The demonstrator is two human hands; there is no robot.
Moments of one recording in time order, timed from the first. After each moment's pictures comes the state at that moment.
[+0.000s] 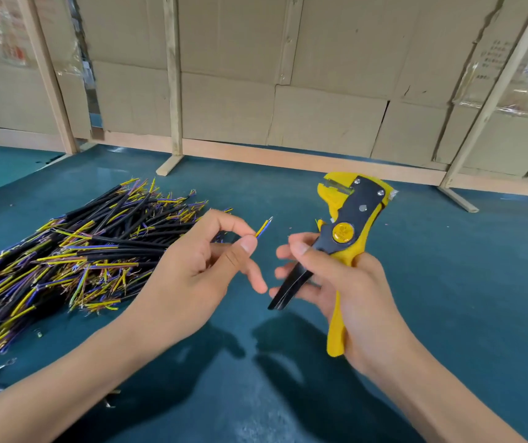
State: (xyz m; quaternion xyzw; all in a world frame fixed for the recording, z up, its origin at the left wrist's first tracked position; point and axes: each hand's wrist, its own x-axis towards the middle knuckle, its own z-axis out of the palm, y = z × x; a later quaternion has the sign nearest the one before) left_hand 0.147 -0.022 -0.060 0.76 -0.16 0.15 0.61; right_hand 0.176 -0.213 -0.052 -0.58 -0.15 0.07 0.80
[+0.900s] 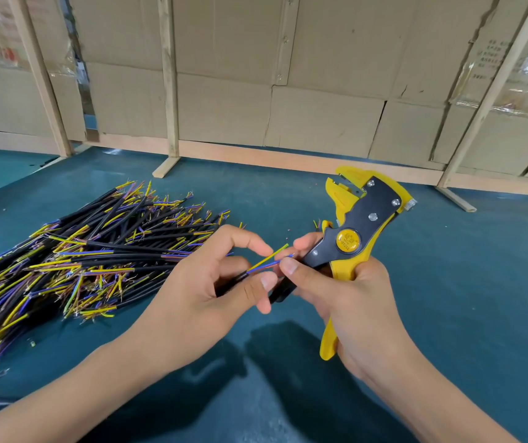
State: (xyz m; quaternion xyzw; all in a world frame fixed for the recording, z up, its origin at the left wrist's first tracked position) left_hand 0.141 -0.028 -0.066 0.78 -0.21 0.16 0.56; right_hand 0.175 -0.210 -0.060 -0.61 -0.18 -0.03 0.77
